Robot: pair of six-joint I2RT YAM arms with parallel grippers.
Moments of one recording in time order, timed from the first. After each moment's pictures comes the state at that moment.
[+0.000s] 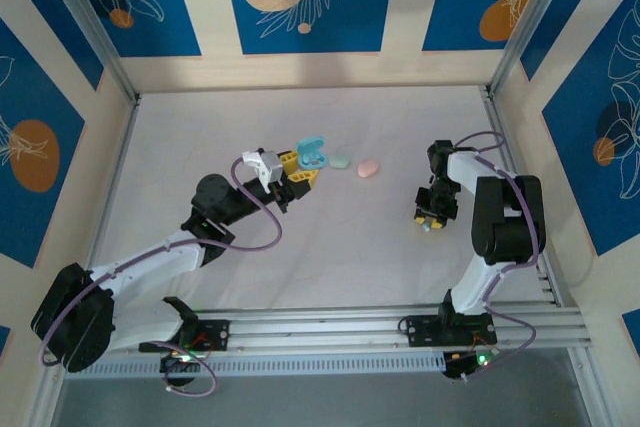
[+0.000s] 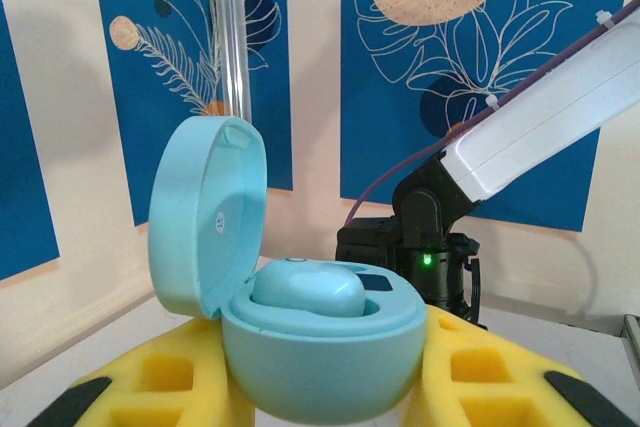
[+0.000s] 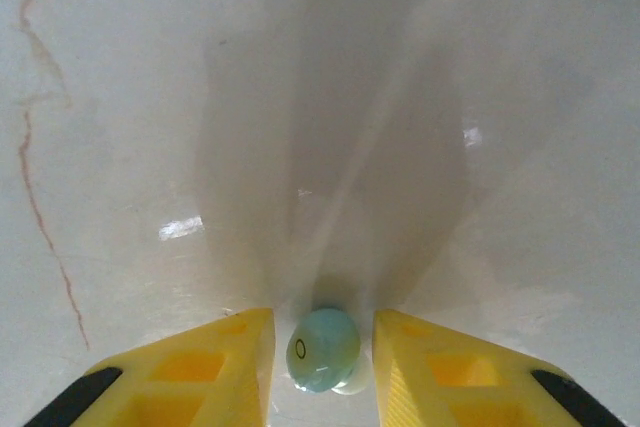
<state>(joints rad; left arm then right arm) -0.68 1.17 0.61 0.79 0.42 -0.07 0.01 1.76 1.07 -0.98 -0.06 0.37</state>
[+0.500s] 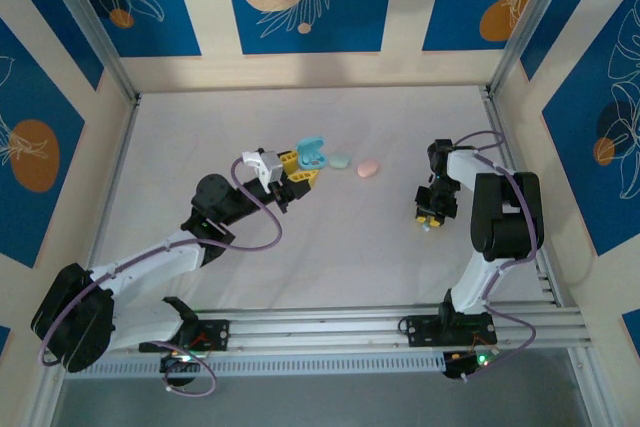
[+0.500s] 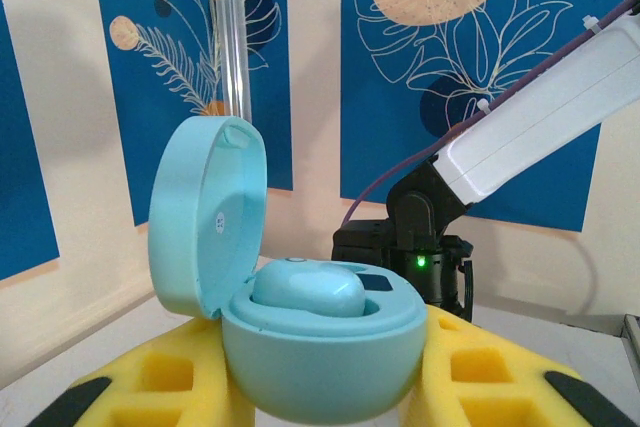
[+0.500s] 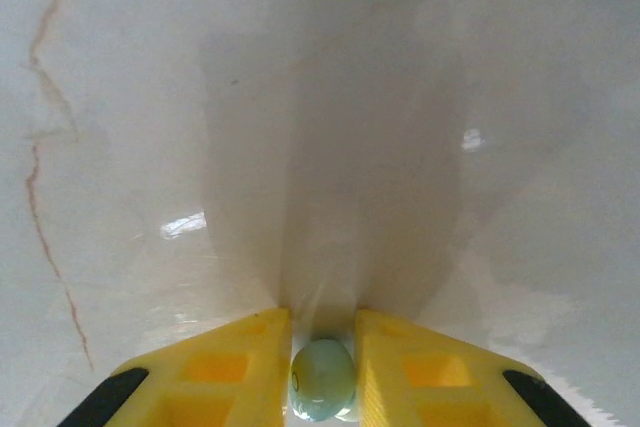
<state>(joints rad) -0.68 1.17 0.61 0.79 0.42 -0.07 0.01 1.78 1.08 -0.97 -0.06 0.36</state>
